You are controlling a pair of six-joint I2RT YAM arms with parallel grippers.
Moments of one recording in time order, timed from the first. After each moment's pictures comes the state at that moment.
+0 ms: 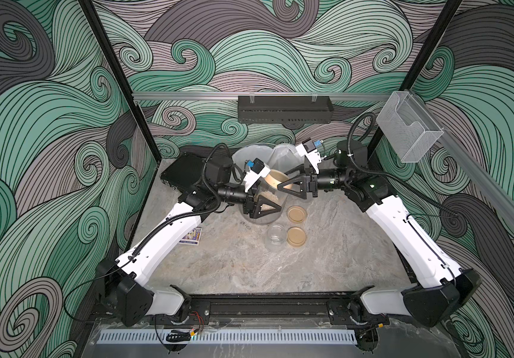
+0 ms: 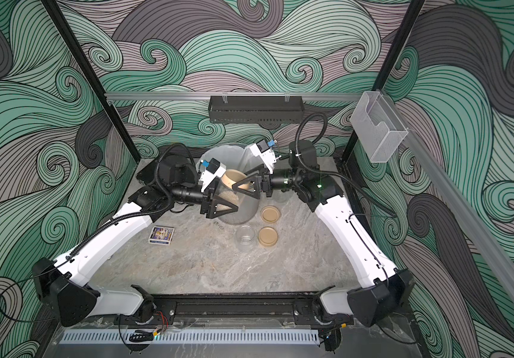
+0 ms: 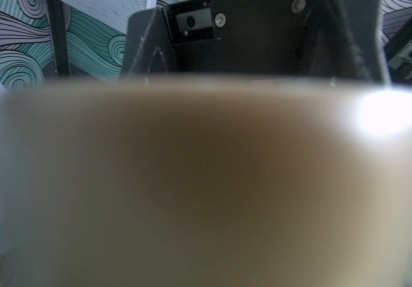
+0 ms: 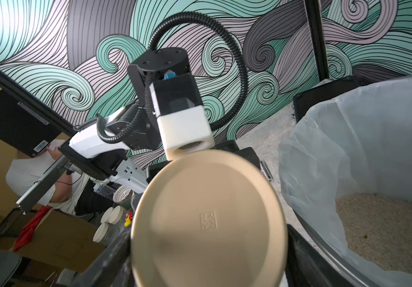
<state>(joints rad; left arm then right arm) -0.54 1.36 1.33 -0.39 1.00 -0.03 0.43 1.37 1.52 -0.51 -1.06 0.17</state>
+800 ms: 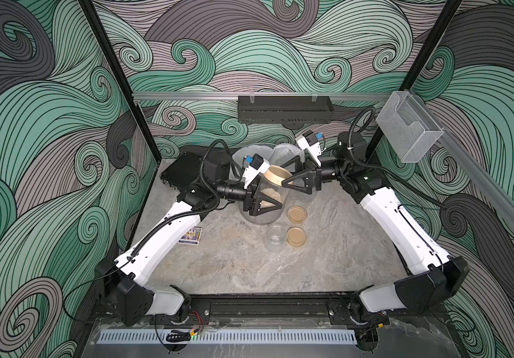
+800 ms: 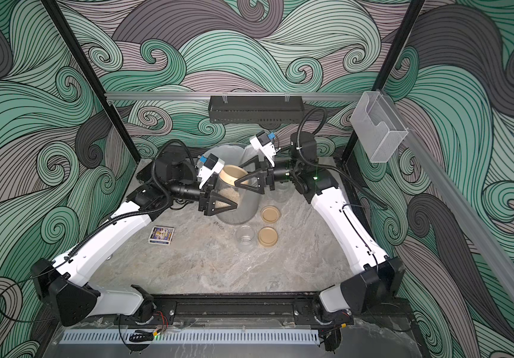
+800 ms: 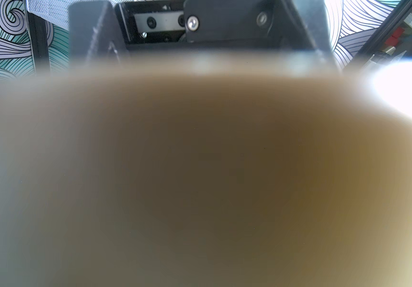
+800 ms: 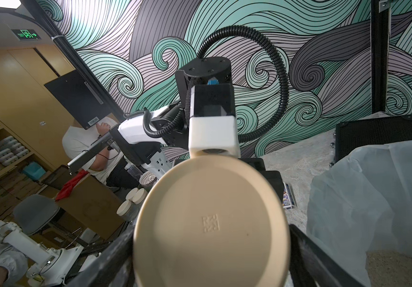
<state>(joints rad) -0.54 1.36 1.35 -0.33 1.05 -0.08 0.39 1.45 1.56 -0.32 -1.29 0.20</state>
